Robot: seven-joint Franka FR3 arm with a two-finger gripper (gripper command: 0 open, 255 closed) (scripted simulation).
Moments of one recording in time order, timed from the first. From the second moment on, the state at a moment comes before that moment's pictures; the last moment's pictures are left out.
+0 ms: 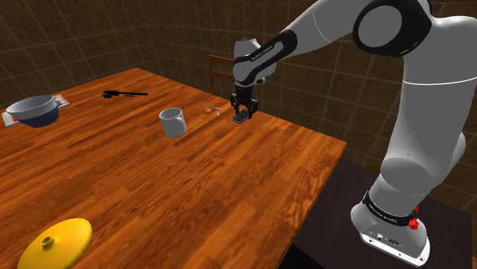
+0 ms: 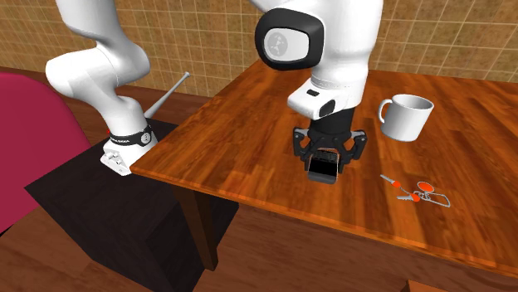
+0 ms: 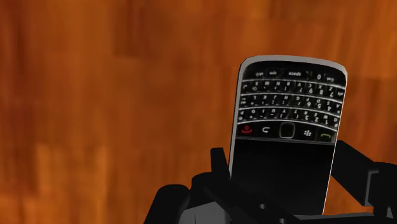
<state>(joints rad) -0.22 0.31 0.17 -1.89 -0.01 2.24 1.33</state>
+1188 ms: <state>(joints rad) -0.23 0.22 0.18 -1.76 0.00 2.02 1.32</state>
